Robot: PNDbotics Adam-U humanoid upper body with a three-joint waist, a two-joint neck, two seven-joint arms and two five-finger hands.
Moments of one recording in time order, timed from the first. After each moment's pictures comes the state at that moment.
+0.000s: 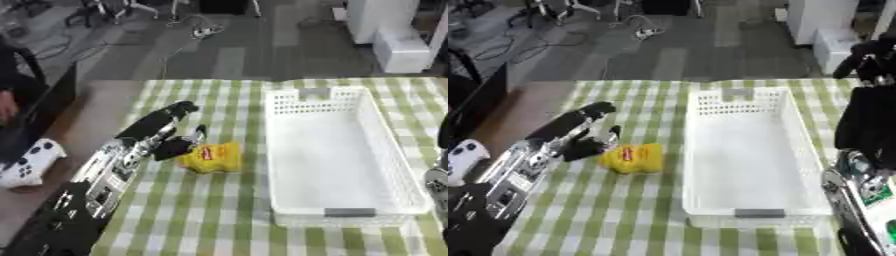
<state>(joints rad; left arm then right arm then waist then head) -0.55 0.32 -0.33 -1.35 -0.80 0.05 -0.24 -0.24 -0.39 0.12 -1.99 -0.31 -0.62 -0.40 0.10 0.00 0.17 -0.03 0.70</state>
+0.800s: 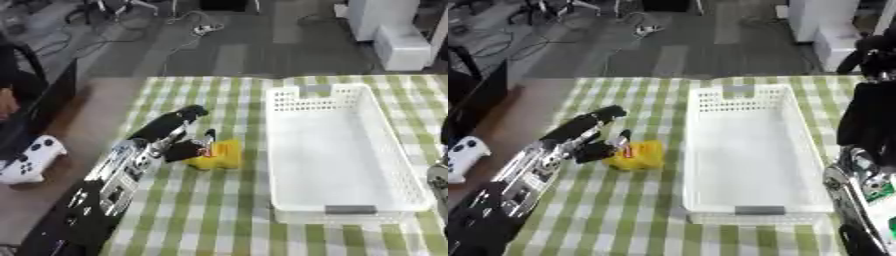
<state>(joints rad) -0.56 0.29 -0.34 -1.29 -0.81 0.03 -0.24 -0.24 -0.39 0.12 -1.99 -0.31 -0.62 -0.40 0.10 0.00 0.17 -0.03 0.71</state>
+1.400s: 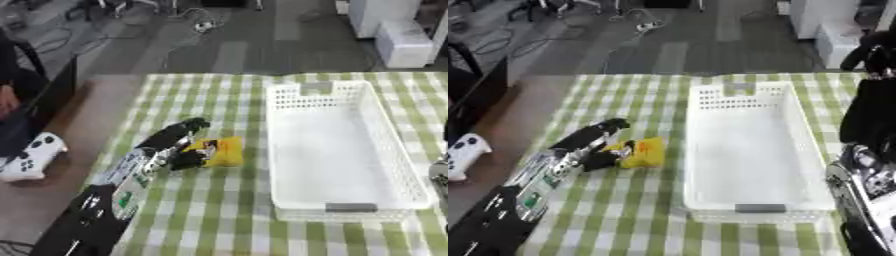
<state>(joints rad) -0.55 0.25 -0.34 -1.20 -0.85 0.01 -0.23 -0.25 -0.39 0.12 -1.99 -0.31 -0.62 -0.40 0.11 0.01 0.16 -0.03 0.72</state>
